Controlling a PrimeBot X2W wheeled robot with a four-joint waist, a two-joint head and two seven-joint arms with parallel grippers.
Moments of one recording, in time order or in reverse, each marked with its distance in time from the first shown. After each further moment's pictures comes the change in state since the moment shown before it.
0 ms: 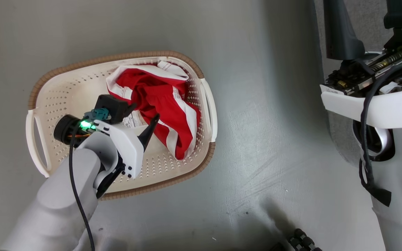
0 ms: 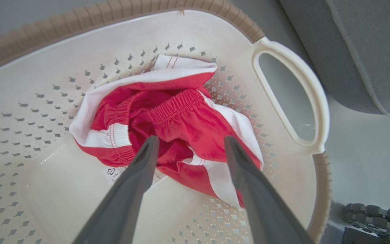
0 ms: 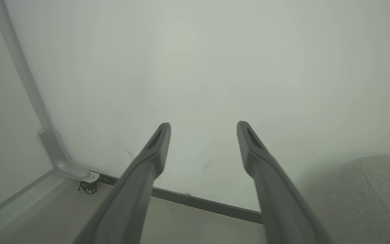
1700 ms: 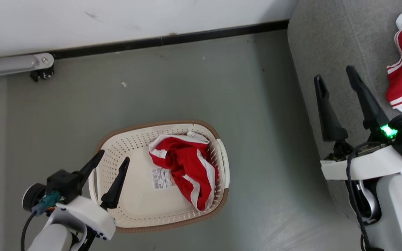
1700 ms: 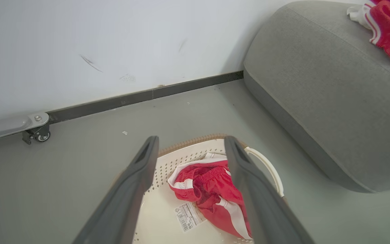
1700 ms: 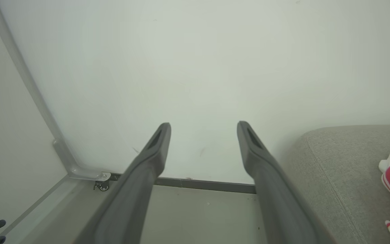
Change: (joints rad) left arm 0.484 0.059 0.319 -0.320 0.123 0.000 -0.245; right arm 0.380 -0.007 -0.083 0.117 0.021 0.000 0.004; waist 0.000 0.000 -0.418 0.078
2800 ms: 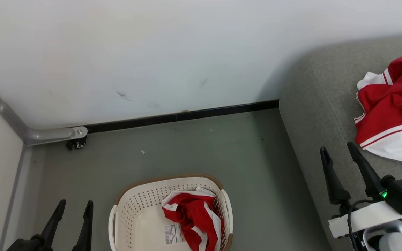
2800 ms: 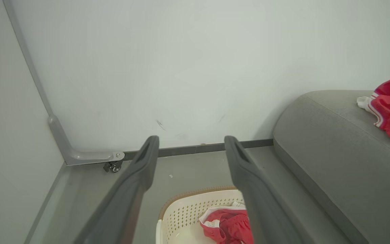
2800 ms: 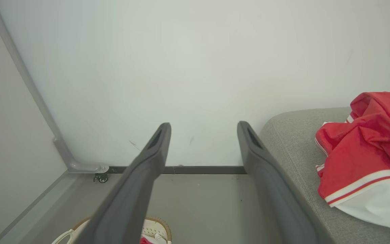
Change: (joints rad) left arm 0.375 -0.131 0.339 -0.197 0.103 0.000 -0.085; right arm 0.261 -0.012 -0.051 0.097 0.000 0.000 0.000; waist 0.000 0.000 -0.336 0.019
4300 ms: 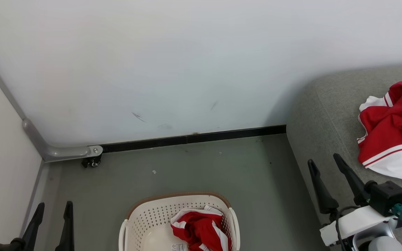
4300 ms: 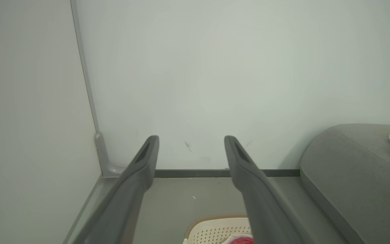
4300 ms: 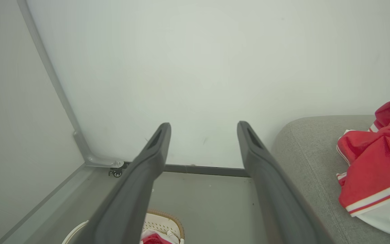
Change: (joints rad) left arm 0.000 -0.026 0.102 0.024 0.005 0.000 0.000; right arm -0.014 -0.013 0.060 0.093 0.007 0.000 0.000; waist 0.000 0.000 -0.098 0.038
